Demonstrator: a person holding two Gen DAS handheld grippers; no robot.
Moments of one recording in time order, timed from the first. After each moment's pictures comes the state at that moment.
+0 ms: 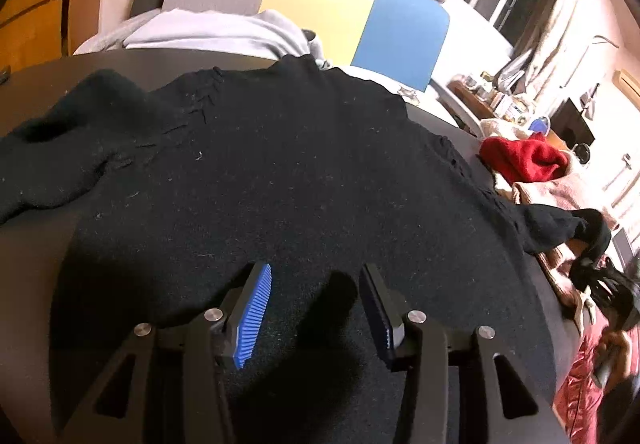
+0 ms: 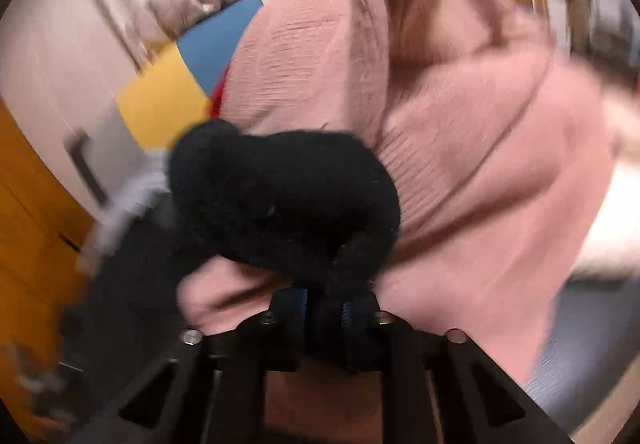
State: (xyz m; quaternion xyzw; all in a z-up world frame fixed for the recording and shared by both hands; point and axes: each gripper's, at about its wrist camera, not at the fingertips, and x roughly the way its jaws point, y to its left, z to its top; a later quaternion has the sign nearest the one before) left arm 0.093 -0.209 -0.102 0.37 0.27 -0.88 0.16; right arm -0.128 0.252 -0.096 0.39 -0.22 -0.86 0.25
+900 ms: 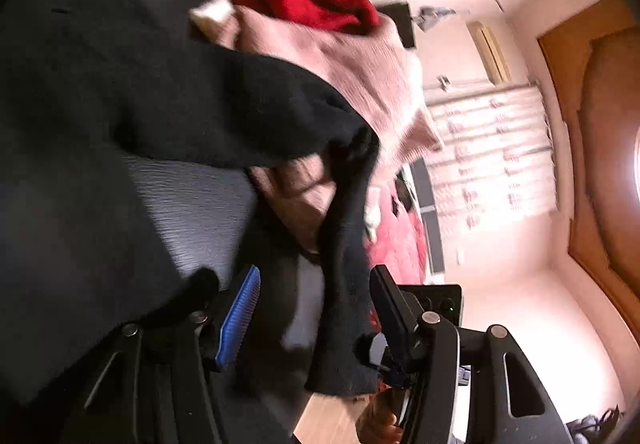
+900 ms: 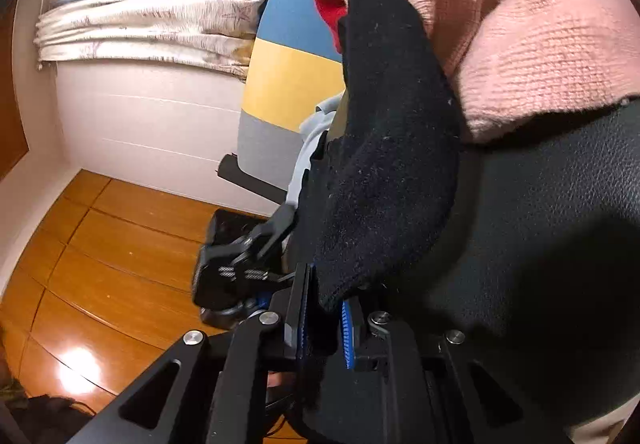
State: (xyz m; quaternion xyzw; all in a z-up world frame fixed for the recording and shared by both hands) left arm -0.109 -0.034 -0.126 0.46 0.42 -0.70 -0.33; right arm -0.048 0.193 -0.154 0.43 -0.44 -0.67 0.42
